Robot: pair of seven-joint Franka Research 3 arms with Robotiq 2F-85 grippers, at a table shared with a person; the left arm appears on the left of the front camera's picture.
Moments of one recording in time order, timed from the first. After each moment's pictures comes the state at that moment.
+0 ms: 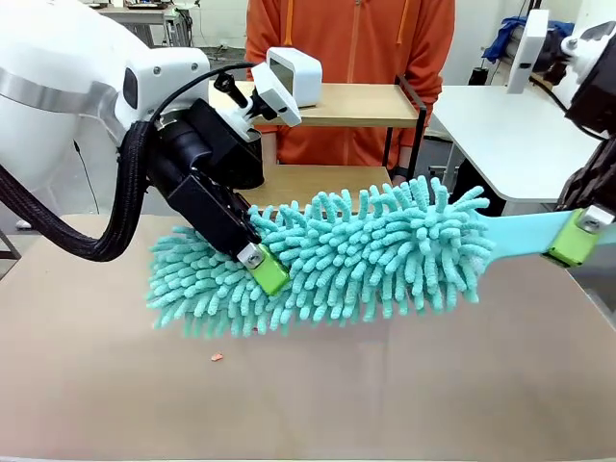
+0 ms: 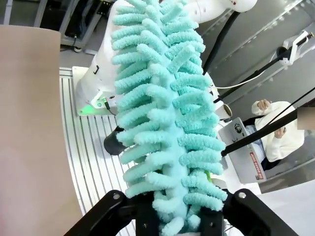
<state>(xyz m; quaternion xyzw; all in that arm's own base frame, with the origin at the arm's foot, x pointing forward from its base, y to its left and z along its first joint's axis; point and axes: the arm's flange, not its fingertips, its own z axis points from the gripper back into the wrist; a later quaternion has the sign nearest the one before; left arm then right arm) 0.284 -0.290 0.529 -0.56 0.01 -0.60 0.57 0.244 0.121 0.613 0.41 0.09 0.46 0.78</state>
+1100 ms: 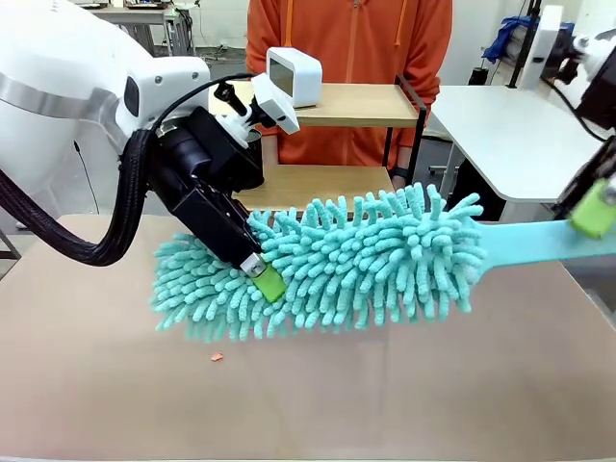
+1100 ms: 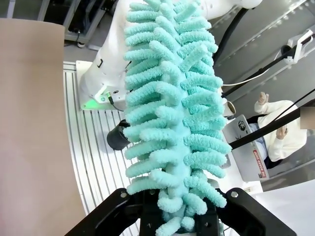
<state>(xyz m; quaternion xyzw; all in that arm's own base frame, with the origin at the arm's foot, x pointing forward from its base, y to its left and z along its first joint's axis) 0.285 -0.287 0.521 -0.55 0.01 -0.60 0.58 0.255 0.098 0.612 0.47 0.06 0.40 0.78</state>
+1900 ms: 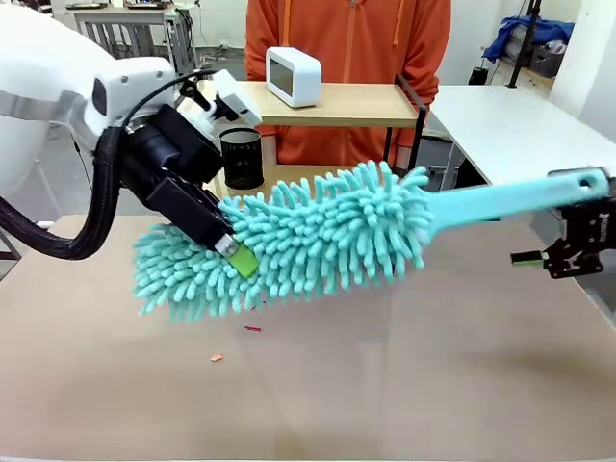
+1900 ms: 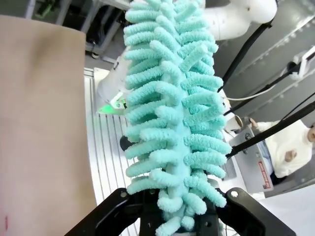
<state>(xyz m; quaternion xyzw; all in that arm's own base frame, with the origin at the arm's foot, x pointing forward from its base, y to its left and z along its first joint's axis) 0.310 -0.241 0.519 -0.57 -0.04 -0.57 0.60 0.328 -0.029 0.419 0.56 -0.06 -0.17 0.81</state>
